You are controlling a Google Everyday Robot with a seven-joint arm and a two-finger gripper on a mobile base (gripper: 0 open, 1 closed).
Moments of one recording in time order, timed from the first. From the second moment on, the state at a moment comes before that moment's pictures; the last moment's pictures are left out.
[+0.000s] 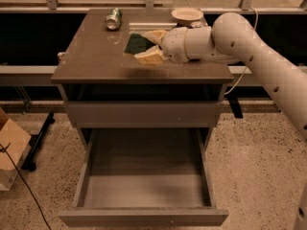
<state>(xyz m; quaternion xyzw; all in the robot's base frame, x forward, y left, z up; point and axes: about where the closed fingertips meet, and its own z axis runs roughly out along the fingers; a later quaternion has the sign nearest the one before) 0.715 0.012 0.899 -0.56 0.58 0.22 0.55</state>
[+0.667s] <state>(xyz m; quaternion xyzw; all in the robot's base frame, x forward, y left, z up) 0.761 0.061 0.887 -0.54 0.59 0.22 0.56</state>
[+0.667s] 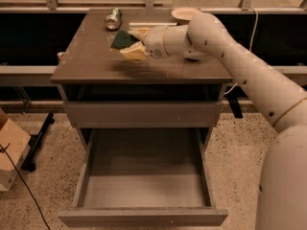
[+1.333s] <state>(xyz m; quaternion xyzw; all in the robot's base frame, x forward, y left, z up) 0.759 0.069 0.885 -0.54 0.59 0.22 0.55</state>
